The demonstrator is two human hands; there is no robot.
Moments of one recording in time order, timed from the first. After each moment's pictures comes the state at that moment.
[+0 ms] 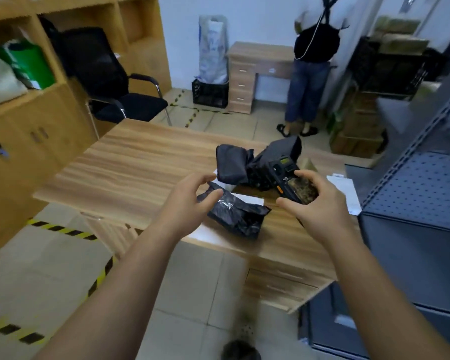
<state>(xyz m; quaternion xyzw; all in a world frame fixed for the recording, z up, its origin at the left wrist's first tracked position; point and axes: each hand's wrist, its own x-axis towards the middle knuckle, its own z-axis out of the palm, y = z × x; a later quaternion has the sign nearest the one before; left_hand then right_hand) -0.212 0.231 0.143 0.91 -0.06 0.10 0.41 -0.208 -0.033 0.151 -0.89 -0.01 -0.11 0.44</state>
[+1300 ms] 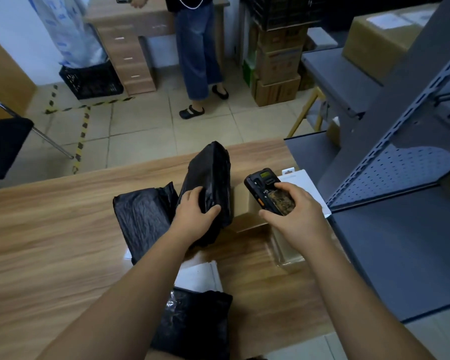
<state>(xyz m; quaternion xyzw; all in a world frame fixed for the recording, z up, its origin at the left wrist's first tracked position) 0.134 0.061 0.014 0.91 -0.09 -0.20 0.34 0.011 -0.143 0.052 -0.87 0.24 -0.10 0.42</state>
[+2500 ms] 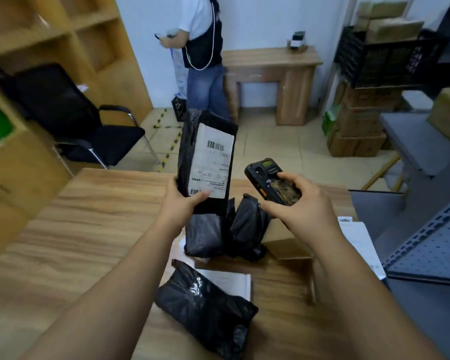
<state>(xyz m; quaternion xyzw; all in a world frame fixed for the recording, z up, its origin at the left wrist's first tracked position) 0.100 0.162 0.112 0.76 0.11 0.04 0.64 0.041 -0.088 0.149 -0.87 0.03 -0.09 0.48</state>
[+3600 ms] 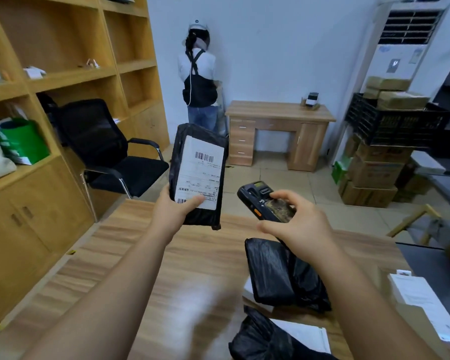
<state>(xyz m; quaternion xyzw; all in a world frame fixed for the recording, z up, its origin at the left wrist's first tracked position) 0.129 0.395 0.179 0.75 0.06 0.12 0.65 0.058 0.133 0.226 -0.90 -0.03 -0.06 0.44</state>
